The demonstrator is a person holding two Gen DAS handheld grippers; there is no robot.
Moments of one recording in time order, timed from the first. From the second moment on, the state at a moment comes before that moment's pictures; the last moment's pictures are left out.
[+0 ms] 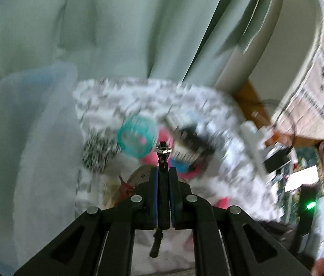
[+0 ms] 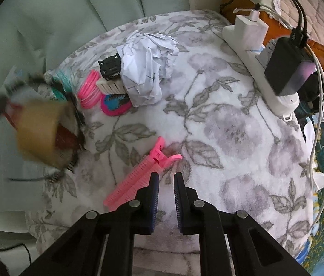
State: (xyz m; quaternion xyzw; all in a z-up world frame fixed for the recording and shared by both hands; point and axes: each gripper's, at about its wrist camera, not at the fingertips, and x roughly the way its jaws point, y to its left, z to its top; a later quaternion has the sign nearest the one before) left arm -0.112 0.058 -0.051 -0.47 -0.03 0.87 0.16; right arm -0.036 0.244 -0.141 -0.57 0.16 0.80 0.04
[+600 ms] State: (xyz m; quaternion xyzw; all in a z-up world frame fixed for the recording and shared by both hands) left arm -0.101 0.048 -0.022 -0.44 -0.07 0.88 0.18; right arm -0.038 0.247 -0.144 -0.57 0.19 0.80 0.03
